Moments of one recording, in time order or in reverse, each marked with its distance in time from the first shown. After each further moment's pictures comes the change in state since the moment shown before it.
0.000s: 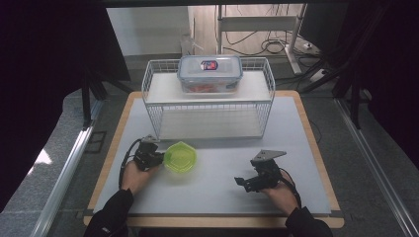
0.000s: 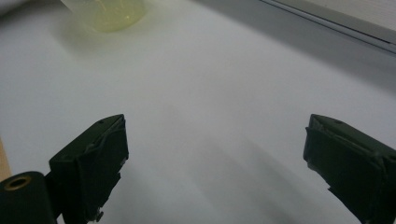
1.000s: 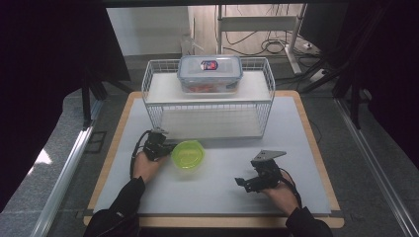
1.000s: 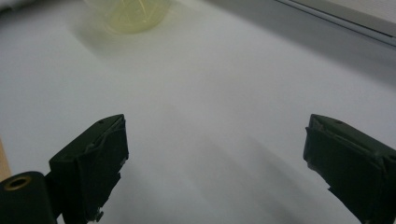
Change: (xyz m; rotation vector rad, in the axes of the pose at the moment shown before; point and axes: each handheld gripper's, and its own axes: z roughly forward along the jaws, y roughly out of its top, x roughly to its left) left arm 0.013 0.022 0.025 -0.006 0.038 -0.044; right arm -0.001 -0.001 0.000 0.013 0.000 0.002
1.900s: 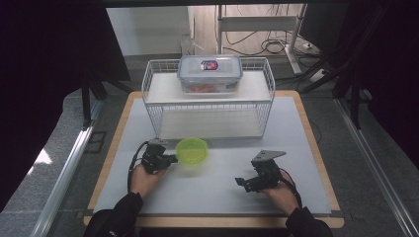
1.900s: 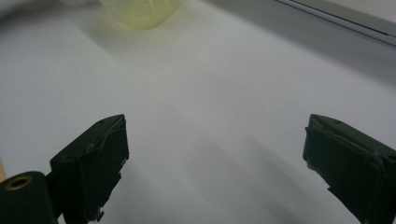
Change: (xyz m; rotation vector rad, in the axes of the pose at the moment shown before) left arm -0.039 -0.020 -0.022 -0.011 -0.047 0.006; right arm 0.000 0.000 0.001 0.003 -0.013 0.004
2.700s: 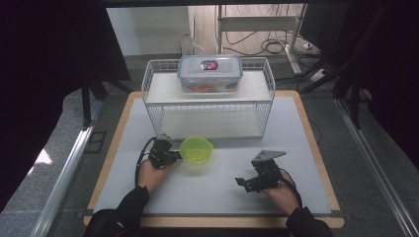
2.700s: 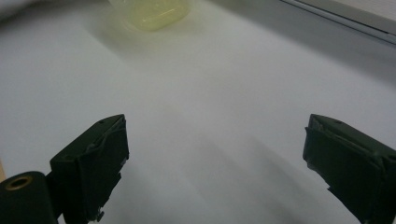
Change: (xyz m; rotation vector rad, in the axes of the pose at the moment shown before) left arm 0.000 0.012 0.022 0.022 -0.012 0.007; right arm -0.001 0.000 0.000 0.005 0.000 -0.003
